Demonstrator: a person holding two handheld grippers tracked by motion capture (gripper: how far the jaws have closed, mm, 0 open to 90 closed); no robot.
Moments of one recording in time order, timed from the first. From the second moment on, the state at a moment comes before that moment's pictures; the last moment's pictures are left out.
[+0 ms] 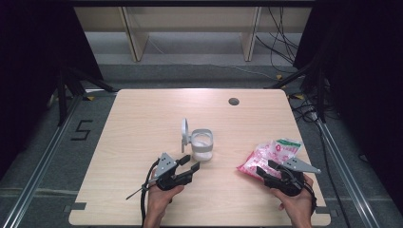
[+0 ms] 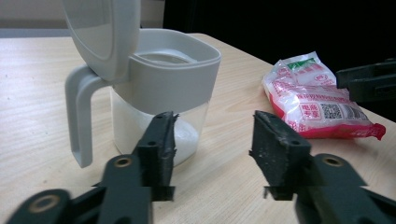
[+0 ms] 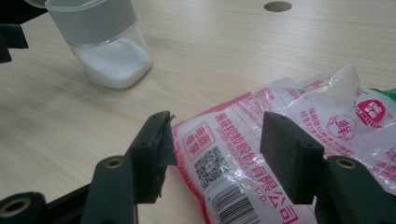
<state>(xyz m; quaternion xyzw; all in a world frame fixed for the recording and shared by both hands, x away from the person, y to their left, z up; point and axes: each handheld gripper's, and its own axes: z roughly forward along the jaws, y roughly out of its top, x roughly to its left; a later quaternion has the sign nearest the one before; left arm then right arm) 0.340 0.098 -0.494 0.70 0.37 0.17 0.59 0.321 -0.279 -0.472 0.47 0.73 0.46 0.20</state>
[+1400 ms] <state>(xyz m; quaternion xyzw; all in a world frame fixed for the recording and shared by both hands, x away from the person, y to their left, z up) 0.362 0.130 -0.461 0.70 0.39 0.26 0.55 0.314 -0.264 -0.475 0.46 0.74 0.46 0.18</state>
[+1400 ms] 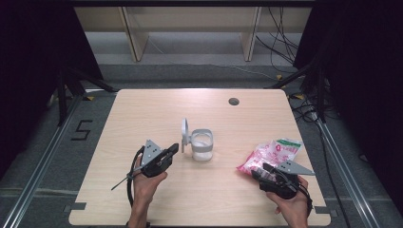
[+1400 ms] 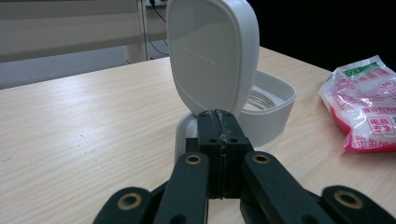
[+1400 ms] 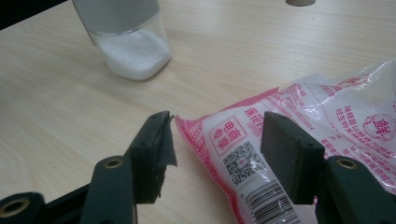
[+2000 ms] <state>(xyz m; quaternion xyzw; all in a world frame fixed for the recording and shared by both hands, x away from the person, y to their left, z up) 0.389 0.124 -0.453 0.70 0.39 0.26 0.54 0.311 -0.257 -0.475 0.44 0.75 0.45 0.18</state>
